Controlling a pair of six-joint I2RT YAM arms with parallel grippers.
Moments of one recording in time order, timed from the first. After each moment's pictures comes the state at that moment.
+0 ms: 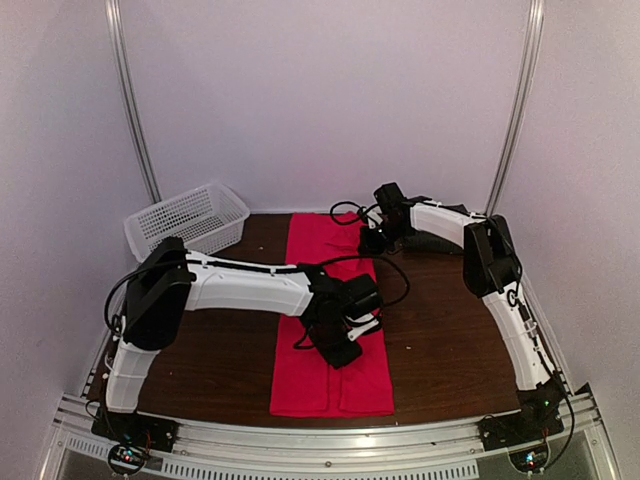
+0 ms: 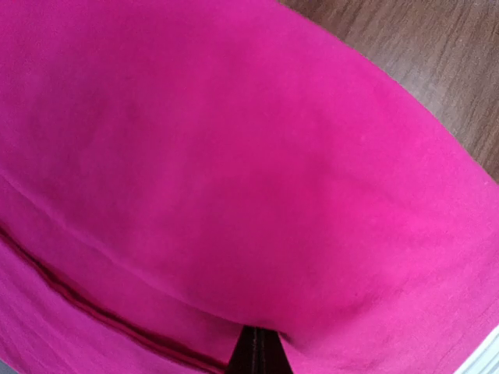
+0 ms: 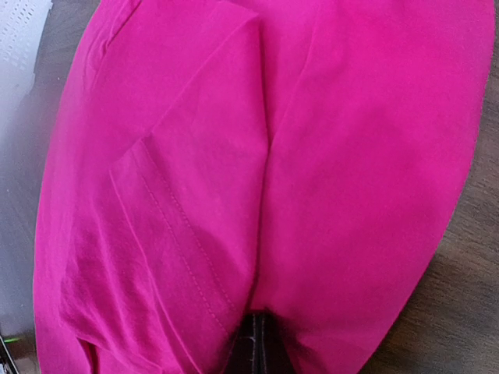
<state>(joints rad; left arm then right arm) -1.15 2.21 1.70 -0.85 0.01 -0.14 0.41 2.61 2.28 -0.67 -0.35 0.24</state>
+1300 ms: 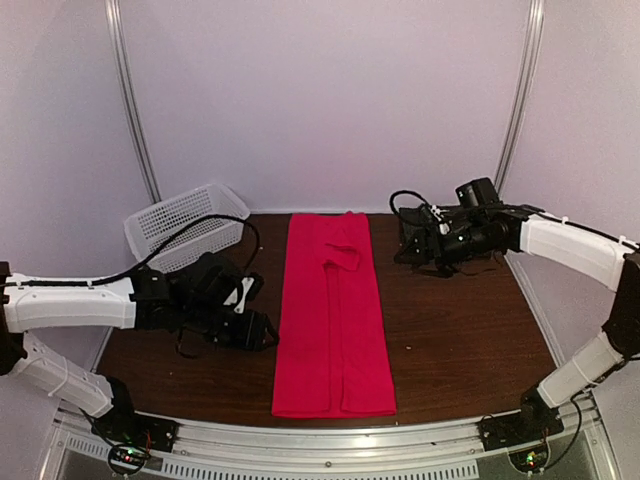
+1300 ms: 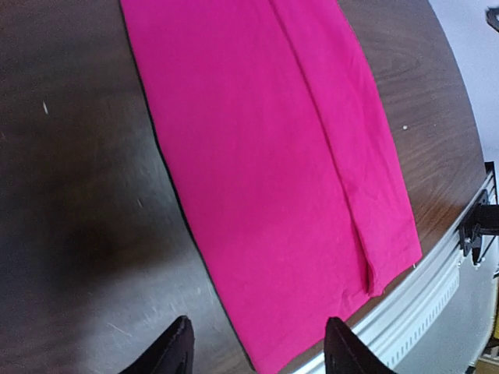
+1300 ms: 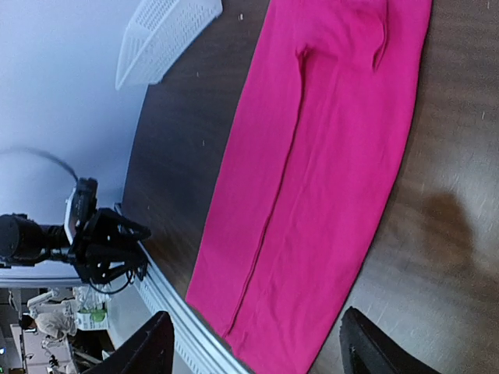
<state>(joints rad) -0.96 1.28 0.82 -0.43 0.06 -0.70 0.36 1.49 1.17 -0.51 -0.66 0.46</state>
